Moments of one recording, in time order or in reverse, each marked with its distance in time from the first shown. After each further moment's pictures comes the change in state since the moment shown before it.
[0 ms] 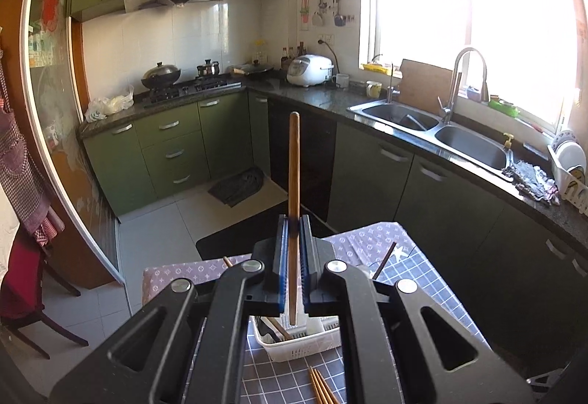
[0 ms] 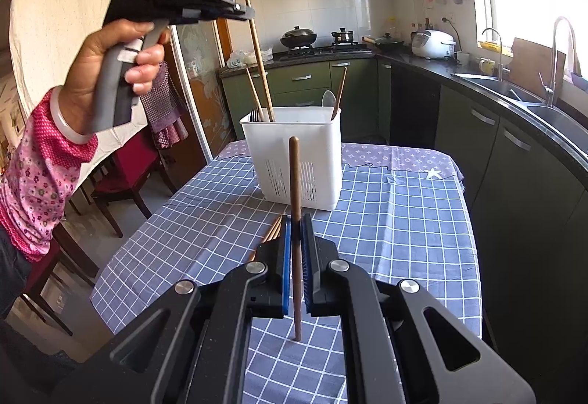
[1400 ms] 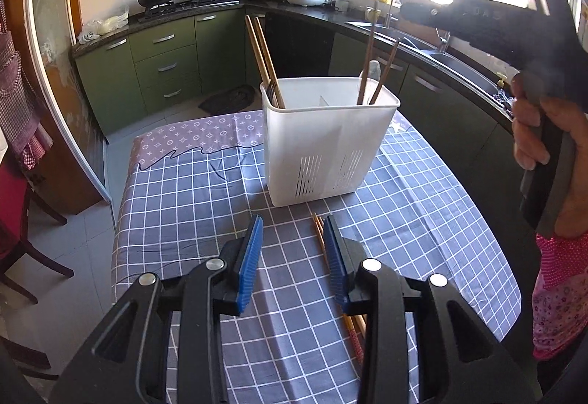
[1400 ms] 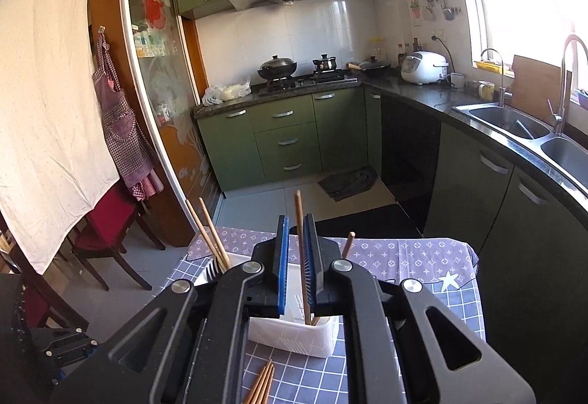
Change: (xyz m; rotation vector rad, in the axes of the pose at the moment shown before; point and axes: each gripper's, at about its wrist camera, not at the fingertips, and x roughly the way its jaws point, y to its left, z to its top) left arm -0.028 0.026 -0.162 -0.053 0.259 -0.073; right arm 0.114 -0.019 0.173 0.057 -0.116 -0.040
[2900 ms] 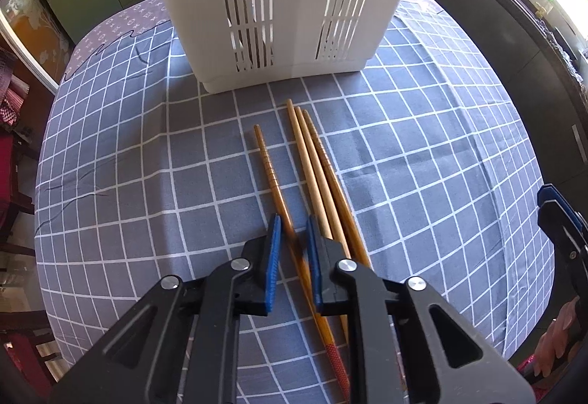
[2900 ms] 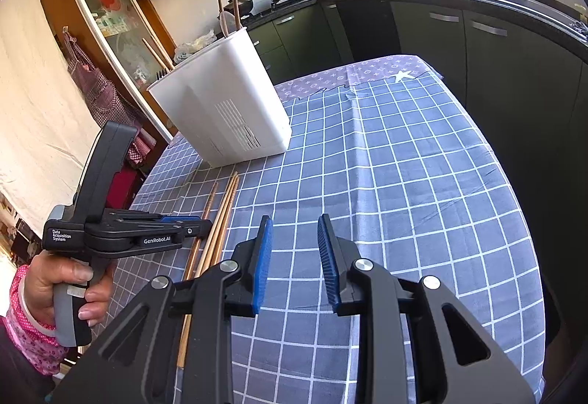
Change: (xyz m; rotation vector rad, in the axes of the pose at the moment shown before) left arm 0.149 -0.059 -0.042 -0.007 0.415 0.046; right arm -0.063 -0.065 -0.219 0.259 0.242 -0.016
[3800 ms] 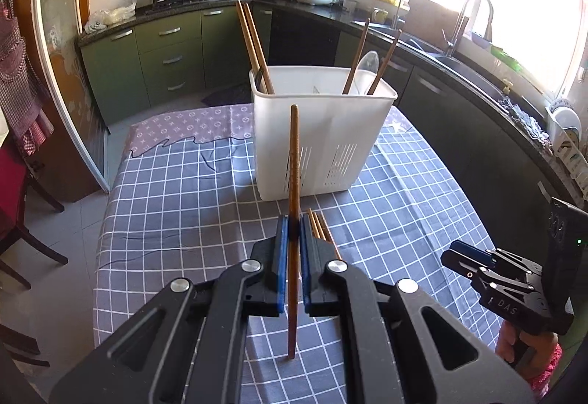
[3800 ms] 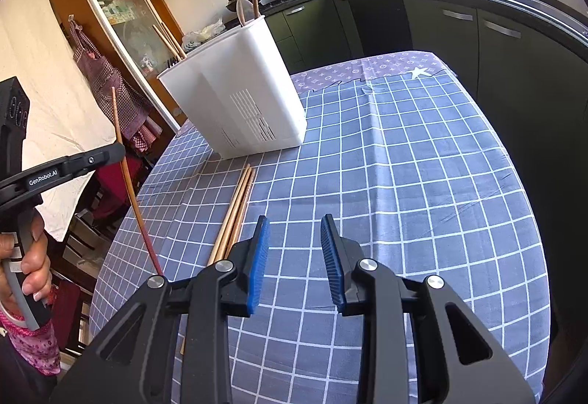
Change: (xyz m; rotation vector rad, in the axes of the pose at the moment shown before) left arm -0.133 0.060 -0.026 -0.042 -0.432 -0.041; right arm 0.011 0.018 0.006 -0.041 0.044 0.019
